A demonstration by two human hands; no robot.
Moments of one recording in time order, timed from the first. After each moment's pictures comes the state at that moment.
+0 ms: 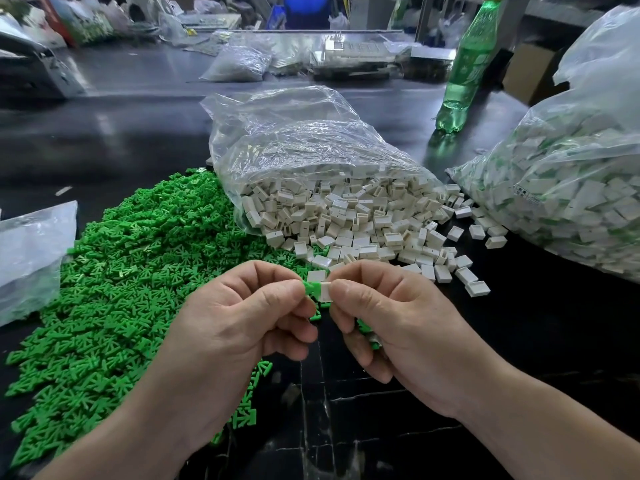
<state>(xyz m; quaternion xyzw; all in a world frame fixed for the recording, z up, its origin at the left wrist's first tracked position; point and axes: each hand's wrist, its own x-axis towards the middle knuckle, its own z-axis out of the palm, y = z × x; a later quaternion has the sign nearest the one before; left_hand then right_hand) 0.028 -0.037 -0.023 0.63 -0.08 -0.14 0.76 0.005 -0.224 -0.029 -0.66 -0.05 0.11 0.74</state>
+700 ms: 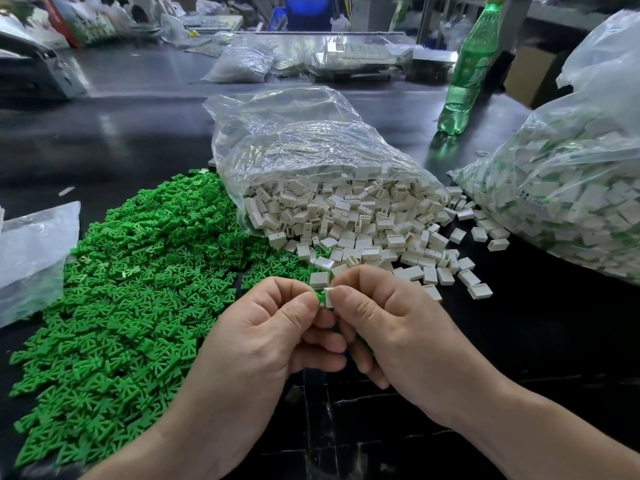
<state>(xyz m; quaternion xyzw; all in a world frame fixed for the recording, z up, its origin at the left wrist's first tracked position) 0.017 -0.054 -0.034 0.60 -0.05 -0.15 0.79 -0.001 -0.218 -0.028 -0.74 -0.04 0.08 0.66</state>
